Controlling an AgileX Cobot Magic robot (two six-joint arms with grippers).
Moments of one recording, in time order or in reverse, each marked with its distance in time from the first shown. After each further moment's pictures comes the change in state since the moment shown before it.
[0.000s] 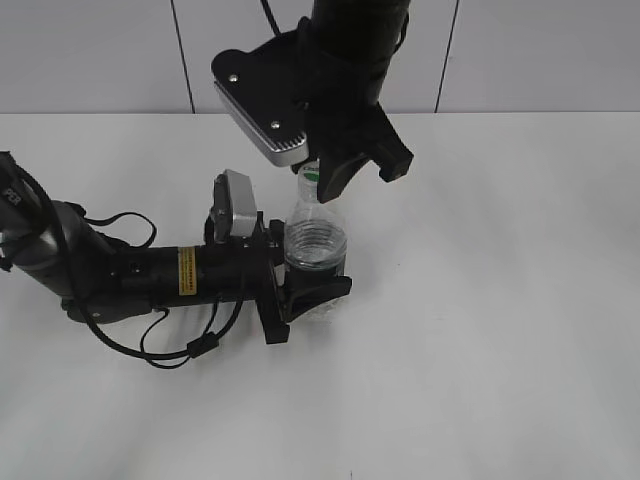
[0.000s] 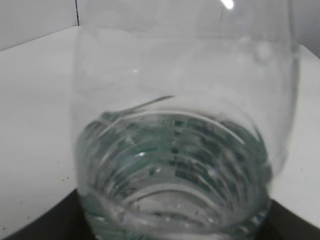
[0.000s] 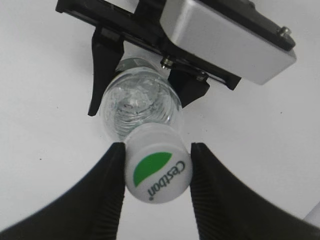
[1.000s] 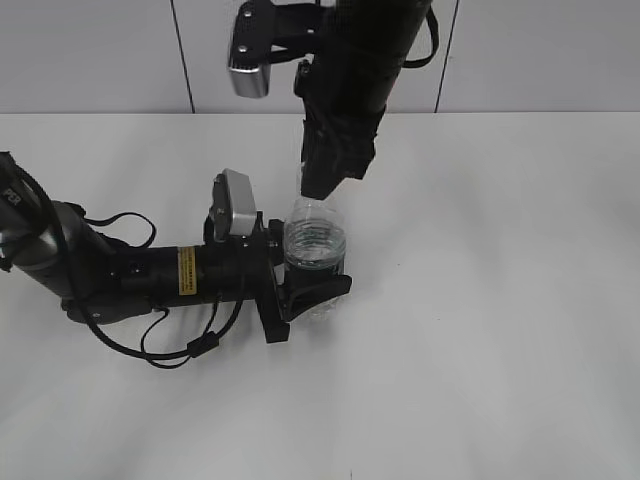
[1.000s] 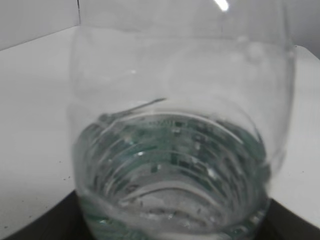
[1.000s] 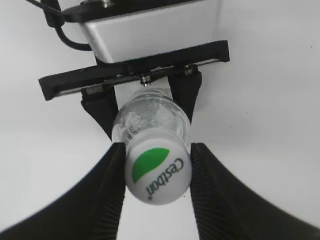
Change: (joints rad) left arm 0.001 0.000 0.001 -0.004 -0.001 -0.005; right arm -0.072 0.004 0.004 0.151 -0.005 0.528
